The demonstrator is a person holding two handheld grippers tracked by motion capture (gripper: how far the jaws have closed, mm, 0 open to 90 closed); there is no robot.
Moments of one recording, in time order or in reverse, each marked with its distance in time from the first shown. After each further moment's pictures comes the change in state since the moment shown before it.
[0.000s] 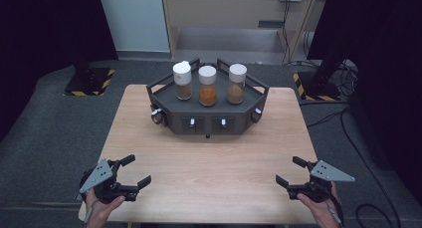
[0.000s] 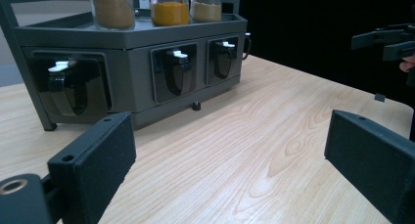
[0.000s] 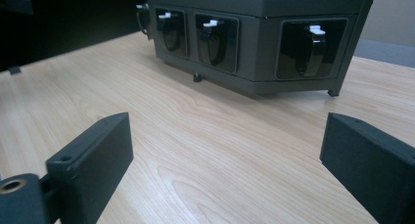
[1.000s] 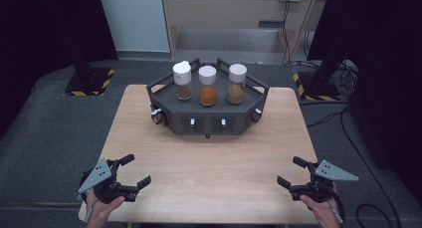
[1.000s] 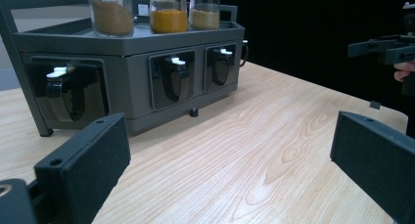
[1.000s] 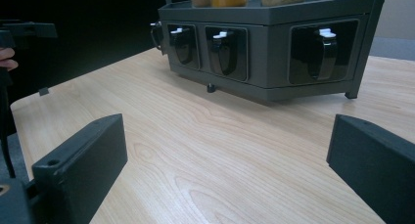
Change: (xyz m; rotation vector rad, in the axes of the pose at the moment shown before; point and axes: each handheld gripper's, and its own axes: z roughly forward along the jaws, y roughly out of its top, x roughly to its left) left arm 0.001 -0.003 -0.001 -0.032 -0.013 -0.014; right arm -0.012 -0.009 -0.002 -0.044 0.059 0.070
